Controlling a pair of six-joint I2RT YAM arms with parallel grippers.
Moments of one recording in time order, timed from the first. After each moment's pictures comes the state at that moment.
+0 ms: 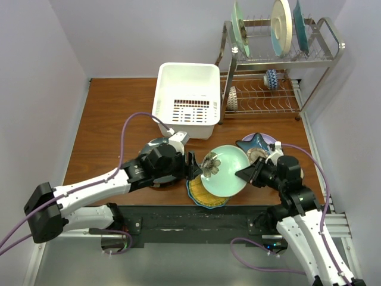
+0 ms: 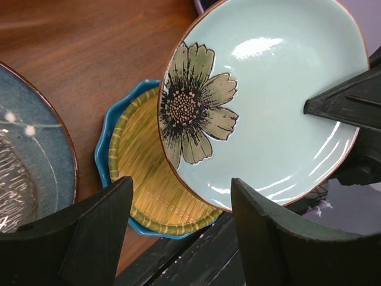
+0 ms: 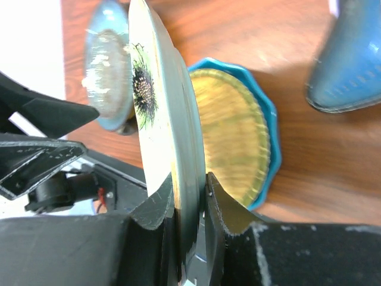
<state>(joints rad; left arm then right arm) -0.97 1.14 0.74 -0.15 -0.03 -0.67 0.26 0.41 0.48 -0.64 -0.38 0.75</state>
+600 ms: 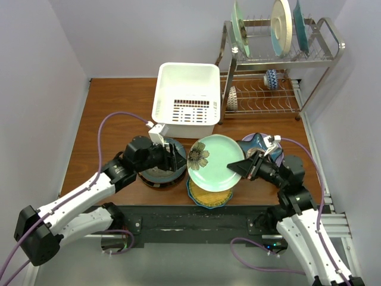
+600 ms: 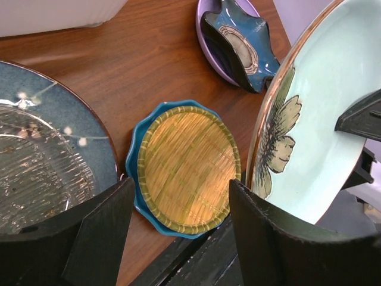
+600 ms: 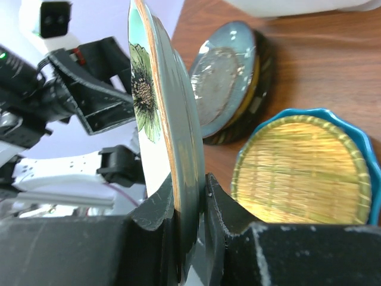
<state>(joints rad) -0.73 0.94 0.66 -0.15 0.18 -0.61 0.26 0.41 0.41 -0.22 -0.63 0.85</state>
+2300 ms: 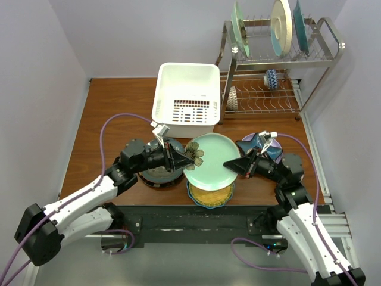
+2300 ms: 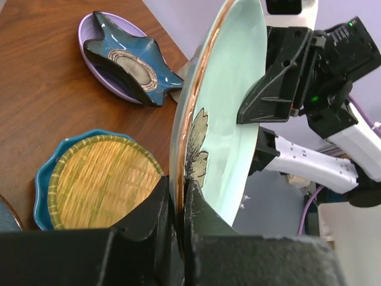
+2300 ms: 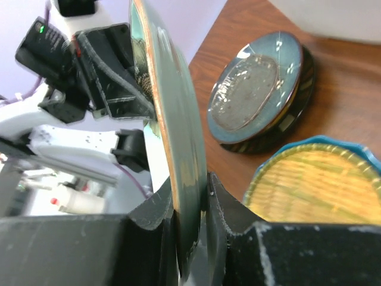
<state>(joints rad) -0.71 0.94 0.53 0.28 0.49 -0.70 0.26 0.50 0.38 0.07 -0.78 0.86</state>
